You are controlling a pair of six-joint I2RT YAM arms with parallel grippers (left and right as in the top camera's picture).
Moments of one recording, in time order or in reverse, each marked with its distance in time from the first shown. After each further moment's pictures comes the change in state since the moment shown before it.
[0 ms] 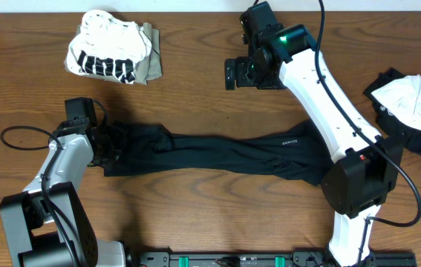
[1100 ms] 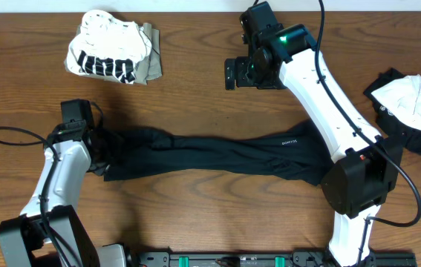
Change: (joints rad) left arm 0.000 -0.108 0.000 -0.127 -0.124 0.180; right arm 0.000 0.000 0.000 0.002 0.000 0.000
